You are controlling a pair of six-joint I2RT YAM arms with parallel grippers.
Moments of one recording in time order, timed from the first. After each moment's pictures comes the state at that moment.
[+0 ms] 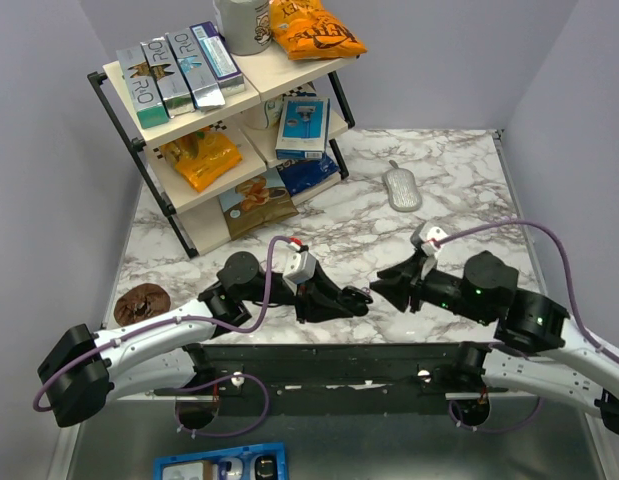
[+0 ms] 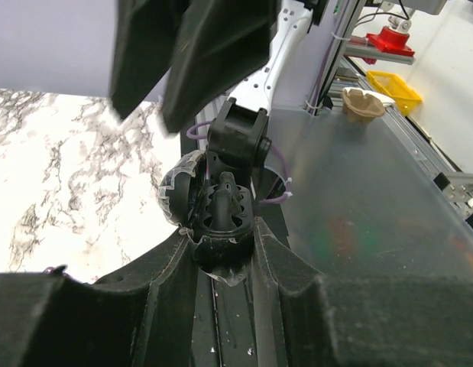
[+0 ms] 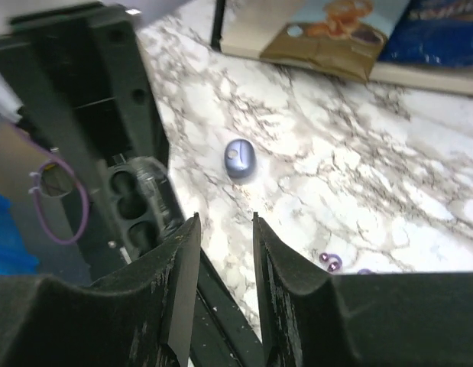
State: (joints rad) left arm -0.95 1.00 0.51 0.65 0.77 -0.30; right arm 1.07 0.60 0.87 -0.48 0.04 0.15
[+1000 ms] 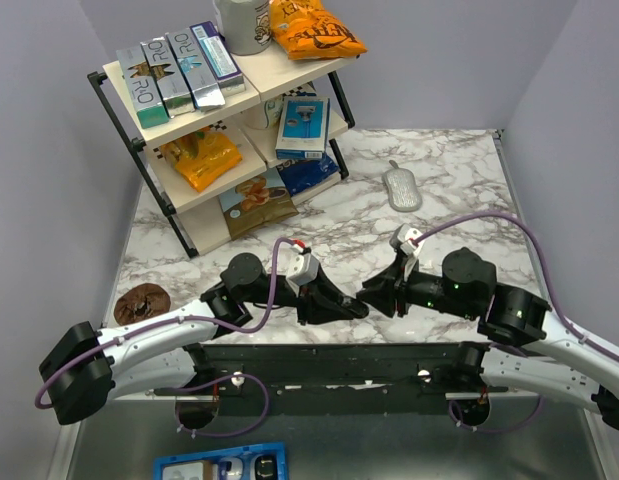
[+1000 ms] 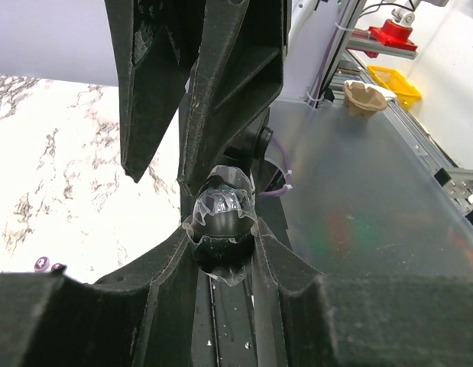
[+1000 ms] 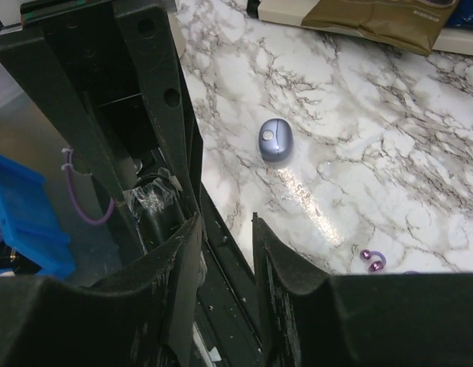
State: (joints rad) left arm -0.95 1.01 0.49 0.65 0.76 -0.30; right arm 1.07 0.69 0.84 -0.44 -0.06 0.21
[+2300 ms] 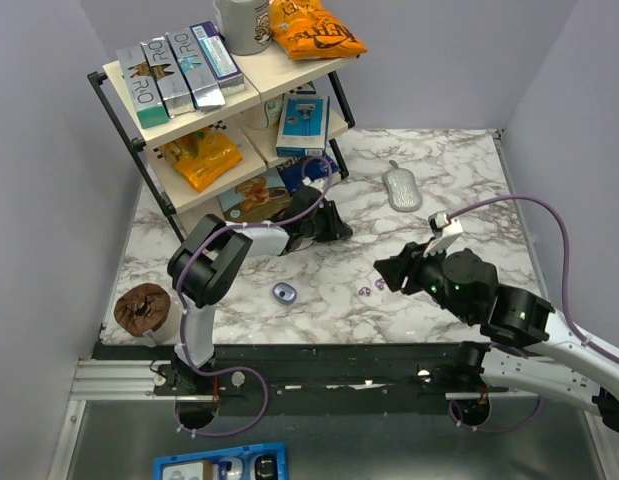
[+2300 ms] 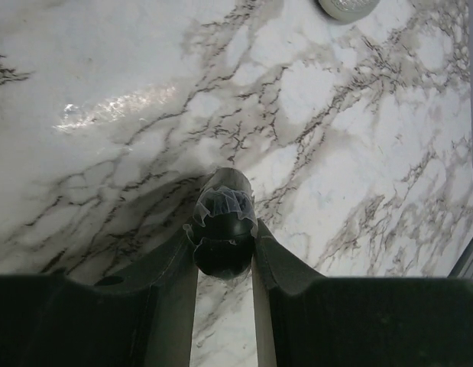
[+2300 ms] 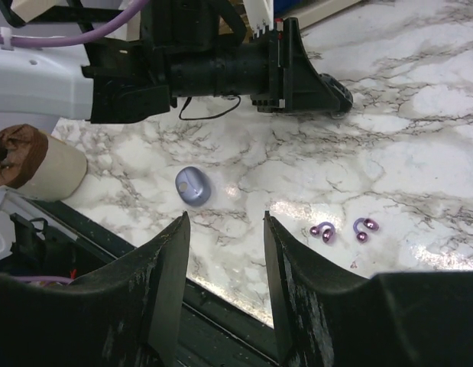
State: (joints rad) left arm -0.64 1.97 1.10 0.30 0.23 -0.72; right arm 1.06 0.68 0.84 -0.50 0.44 0.58
